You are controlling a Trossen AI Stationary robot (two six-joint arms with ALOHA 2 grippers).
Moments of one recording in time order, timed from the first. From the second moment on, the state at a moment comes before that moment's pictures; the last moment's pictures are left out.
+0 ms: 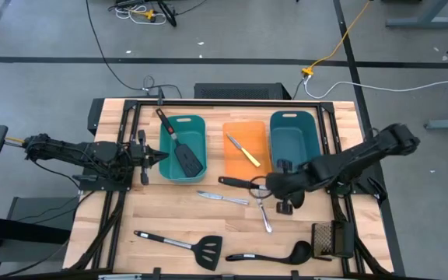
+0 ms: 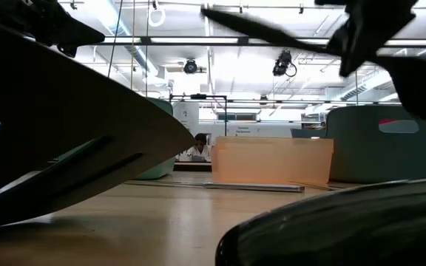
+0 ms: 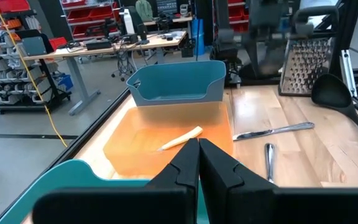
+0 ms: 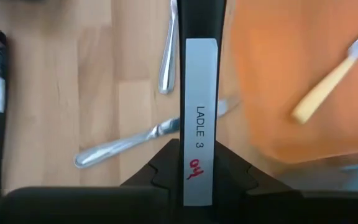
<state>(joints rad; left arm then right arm) -0.22 0.31 0.34 -0.17 -0.43 0.05 0.37 1.34 1.06 -0.83 0.18 0.39</state>
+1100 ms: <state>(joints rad) -0.22 0.31 0.34 -0.20 -0.43 0.06 0.37 0.22 0.45 -0.24 0.44 0.22</state>
